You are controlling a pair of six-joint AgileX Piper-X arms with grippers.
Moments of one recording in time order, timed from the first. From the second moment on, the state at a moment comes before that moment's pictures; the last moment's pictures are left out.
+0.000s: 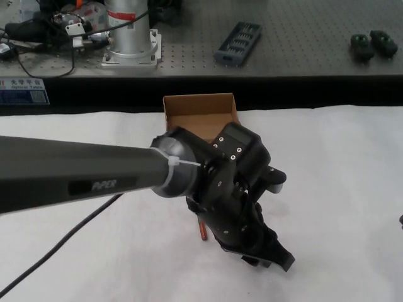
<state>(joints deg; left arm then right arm) -44.6 112.9 -74.7 23.5 16.4 0.4 36.4 46.7 -52.7 69.2 -1.1 -14.4</state>
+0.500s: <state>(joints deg) -44.6 114.3 -74.9 20.9 16.3 1.1 36.4 46.7 -52.7 69.2 -2.6 -15.2</state>
